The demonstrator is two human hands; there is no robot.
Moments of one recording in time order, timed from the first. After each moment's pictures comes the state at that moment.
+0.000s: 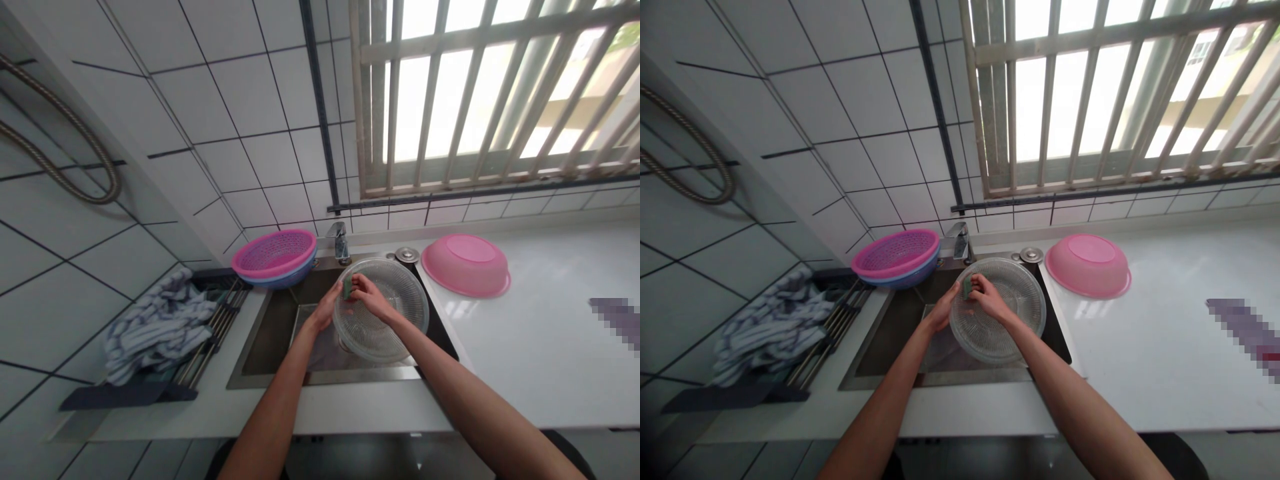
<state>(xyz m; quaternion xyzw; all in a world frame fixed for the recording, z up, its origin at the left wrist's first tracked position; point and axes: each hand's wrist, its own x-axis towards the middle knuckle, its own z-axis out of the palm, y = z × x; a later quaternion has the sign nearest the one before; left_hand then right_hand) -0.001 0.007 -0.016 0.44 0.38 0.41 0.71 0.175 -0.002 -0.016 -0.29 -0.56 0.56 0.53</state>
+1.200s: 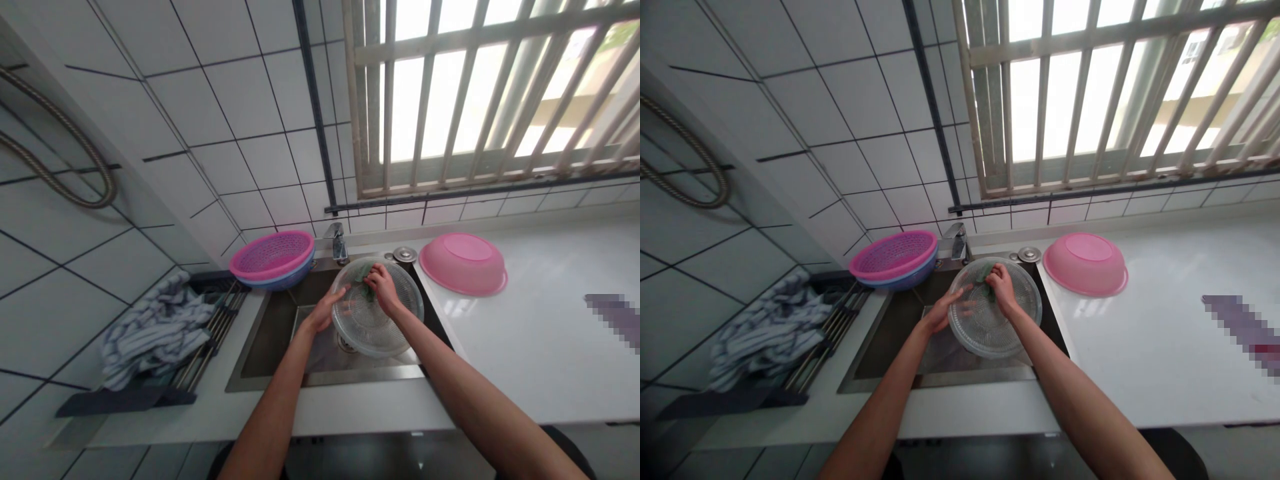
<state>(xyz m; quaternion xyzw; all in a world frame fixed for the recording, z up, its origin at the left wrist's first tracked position) -0.003 -0.001 0.000 0.43 0.38 0.37 0.73 0.195 0.017 -0.019 -0.35 -0.37 0.54 0.66</state>
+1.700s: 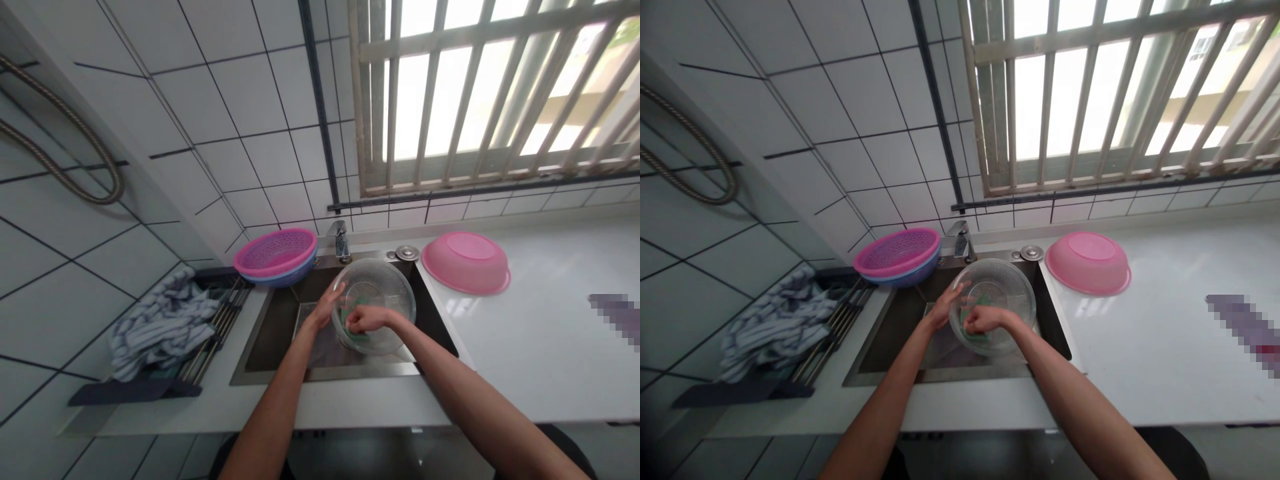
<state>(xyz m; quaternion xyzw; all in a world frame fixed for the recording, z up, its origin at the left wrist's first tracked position) -0.007 0.009 -0.018 0.49 0.41 0.41 0.65 0.179 -0.006 -0.054 -0.30 -0.76 0.56 0.14</state>
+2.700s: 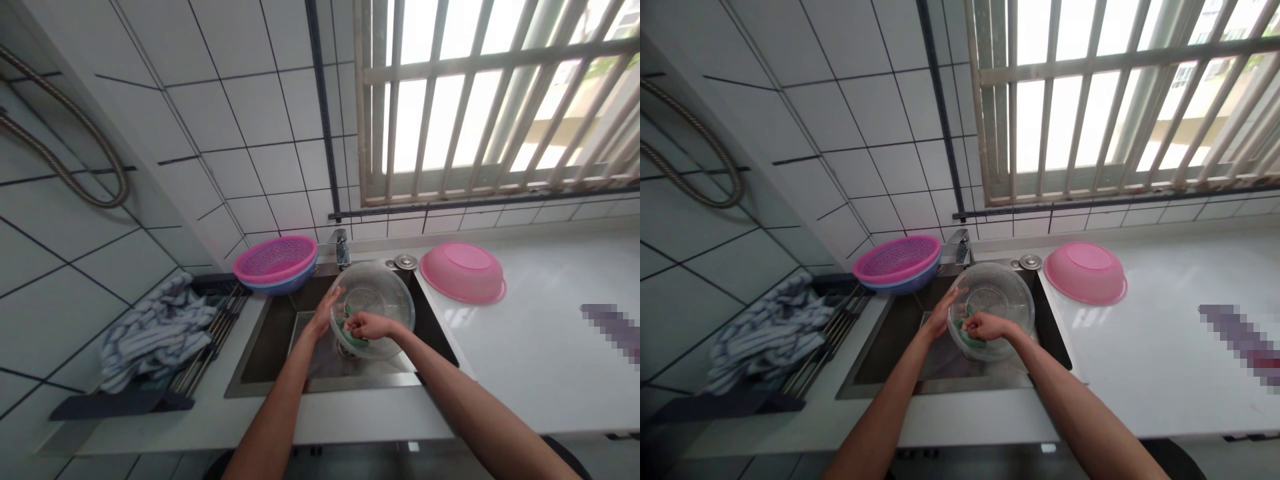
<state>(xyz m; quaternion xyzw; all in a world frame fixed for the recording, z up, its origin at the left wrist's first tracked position) -0.008 0.006 -0.014 0.45 0.43 0.43 0.65 0.173 -0.015 -0.049 -0.22 -0.69 0.65 0.22</state>
